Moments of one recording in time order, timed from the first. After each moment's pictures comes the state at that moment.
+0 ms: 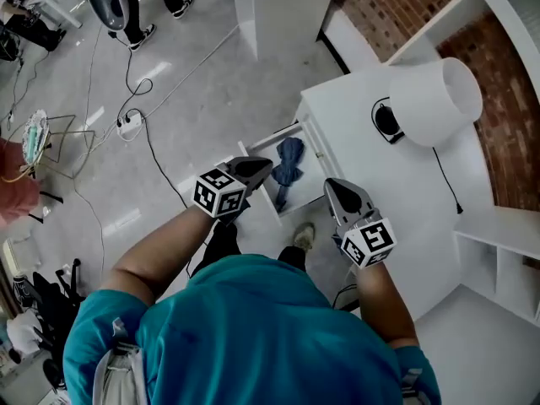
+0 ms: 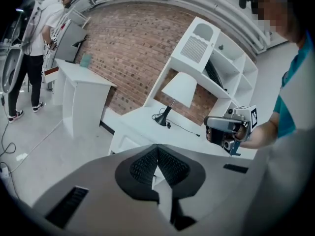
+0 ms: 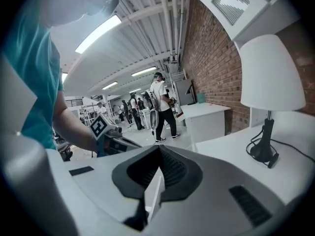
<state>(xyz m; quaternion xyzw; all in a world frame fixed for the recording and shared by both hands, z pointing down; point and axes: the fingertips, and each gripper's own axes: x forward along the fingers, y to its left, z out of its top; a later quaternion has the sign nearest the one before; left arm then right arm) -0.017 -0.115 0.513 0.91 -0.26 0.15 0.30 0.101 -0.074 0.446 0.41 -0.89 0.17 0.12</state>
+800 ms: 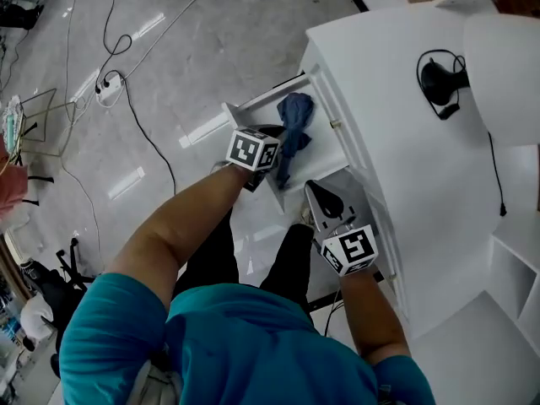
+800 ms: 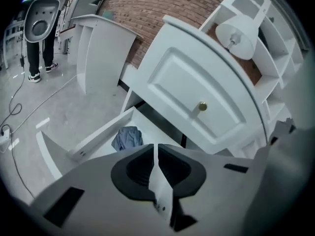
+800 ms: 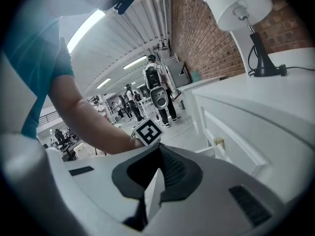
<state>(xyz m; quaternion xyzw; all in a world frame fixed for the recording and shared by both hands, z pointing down) 0.038 -0.148 0.807 0.81 -0.30 0.28 0.41 0.076 -0.040 0.647 0.39 -0.87 0.26 0.13</state>
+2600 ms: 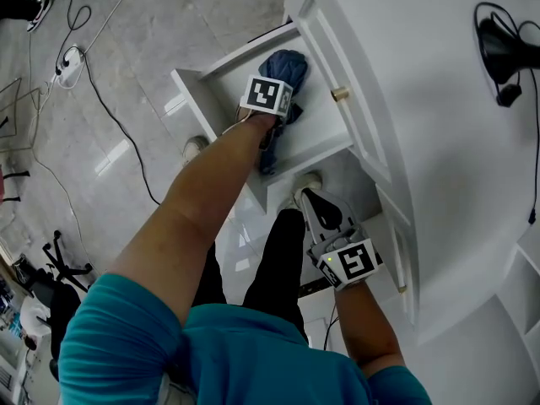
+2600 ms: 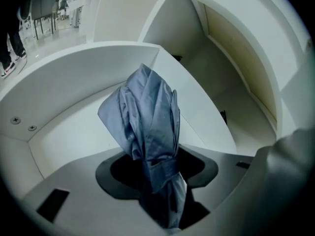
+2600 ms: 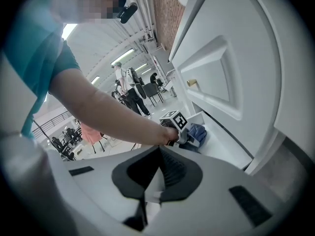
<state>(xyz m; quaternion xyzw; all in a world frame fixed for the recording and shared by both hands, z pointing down) 0.084 -0.167 1.010 0.71 -0.33 0.37 0.49 0.110 0.017 0.776 0.40 -0.84 0.32 0.14</state>
